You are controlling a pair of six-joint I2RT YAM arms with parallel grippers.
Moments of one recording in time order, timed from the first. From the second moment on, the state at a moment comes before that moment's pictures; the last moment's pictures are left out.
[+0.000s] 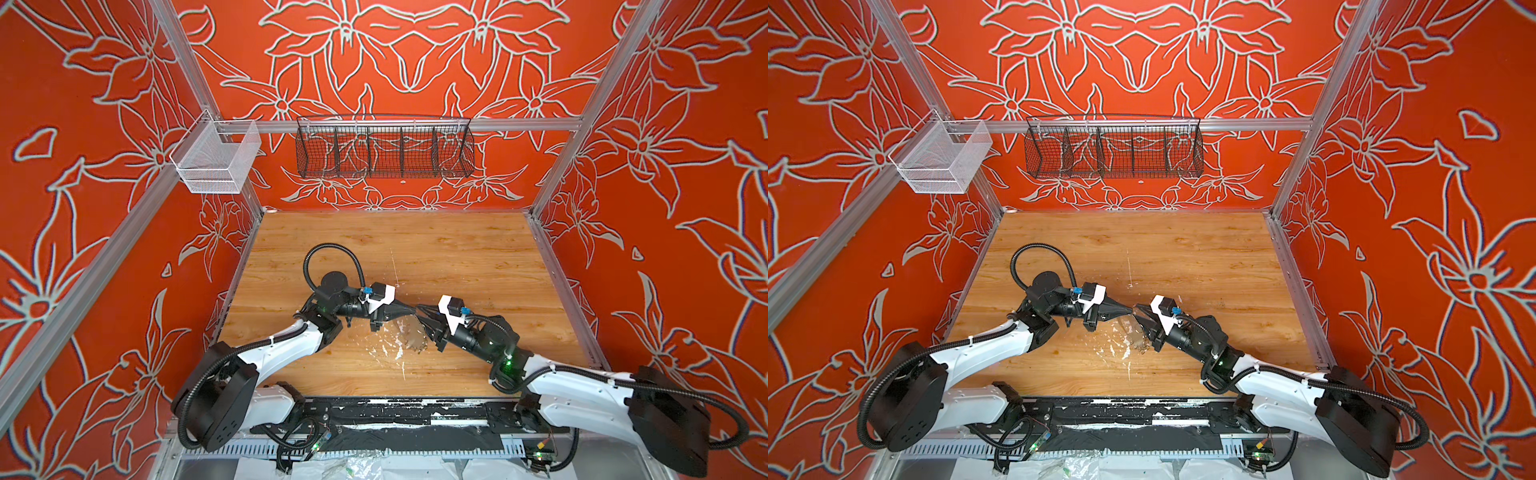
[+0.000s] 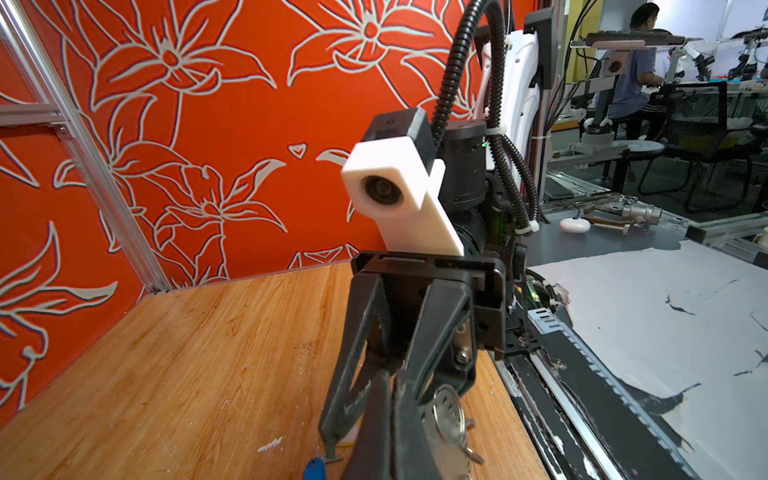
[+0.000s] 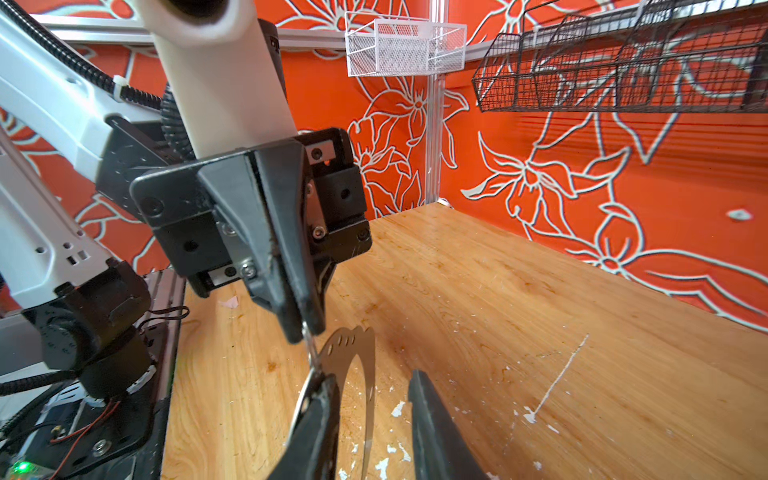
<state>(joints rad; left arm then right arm) -0.53 1.29 0.58 0.77 1.08 0.12 0.89 1.02 0.24 0.84 -0.15 0.06</state>
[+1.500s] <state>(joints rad) -0.61 1.14 0.56 0.54 0.72 0.28 0.89 0.95 0.21 0.67 -0.10 -0.02</state>
